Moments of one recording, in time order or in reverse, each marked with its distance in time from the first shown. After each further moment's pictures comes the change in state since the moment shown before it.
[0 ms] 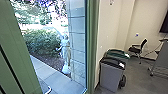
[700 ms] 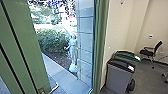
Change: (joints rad) left arm 0.023 -0.090 0.149 -0.007 -0.047 -0.001; right arm -0.007 -0.109 0.209 0.000 0.036 0.000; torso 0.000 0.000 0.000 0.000
